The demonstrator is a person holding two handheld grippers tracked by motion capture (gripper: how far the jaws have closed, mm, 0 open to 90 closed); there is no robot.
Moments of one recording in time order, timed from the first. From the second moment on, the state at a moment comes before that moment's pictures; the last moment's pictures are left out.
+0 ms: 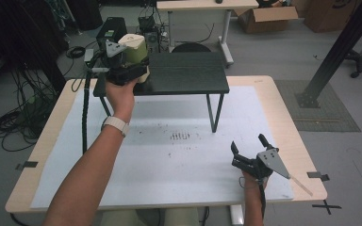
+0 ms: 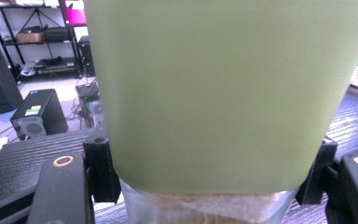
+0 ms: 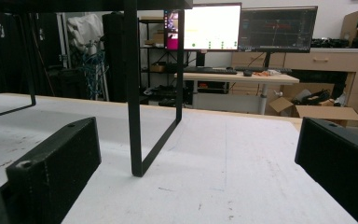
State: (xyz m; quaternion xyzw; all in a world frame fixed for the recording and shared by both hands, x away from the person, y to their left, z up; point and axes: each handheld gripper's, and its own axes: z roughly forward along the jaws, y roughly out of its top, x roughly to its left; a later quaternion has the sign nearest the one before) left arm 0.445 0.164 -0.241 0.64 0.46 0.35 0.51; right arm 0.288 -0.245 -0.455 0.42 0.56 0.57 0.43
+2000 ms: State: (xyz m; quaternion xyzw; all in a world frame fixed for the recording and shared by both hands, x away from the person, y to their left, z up) left arm 0.394 0.177 -0.238 0.63 0.40 0.37 0.55; right arm 0.288 -0.245 -0.455 0.42 0.56 0.57 0.43
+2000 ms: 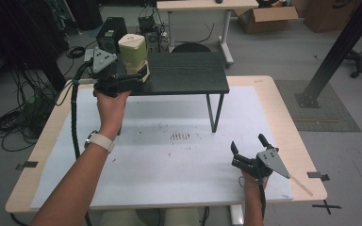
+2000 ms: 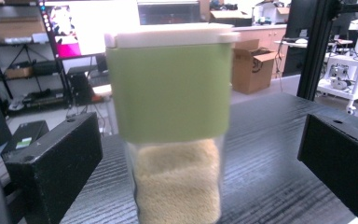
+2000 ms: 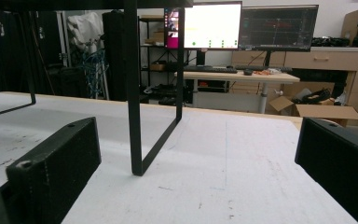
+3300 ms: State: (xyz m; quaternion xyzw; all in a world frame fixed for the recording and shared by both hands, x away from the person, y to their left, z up) left arm 0.305 0.243 -0.292 0.60 0.36 0.37 0.61; right arm 0.288 -0.245 -0.455 0.42 0.56 0.57 0.43
